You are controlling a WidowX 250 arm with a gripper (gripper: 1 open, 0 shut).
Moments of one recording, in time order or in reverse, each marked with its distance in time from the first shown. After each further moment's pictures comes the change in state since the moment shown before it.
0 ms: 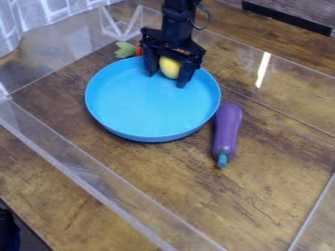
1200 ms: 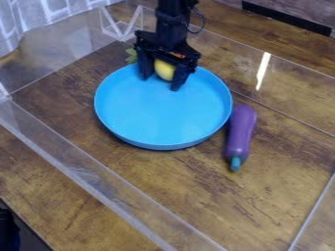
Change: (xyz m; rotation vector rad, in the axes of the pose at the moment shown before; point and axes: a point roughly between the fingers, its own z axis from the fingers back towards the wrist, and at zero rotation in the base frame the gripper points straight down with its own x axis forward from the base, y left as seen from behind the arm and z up) arm -0.011 0.000 -0.003 0.012 -0.014 -0.009
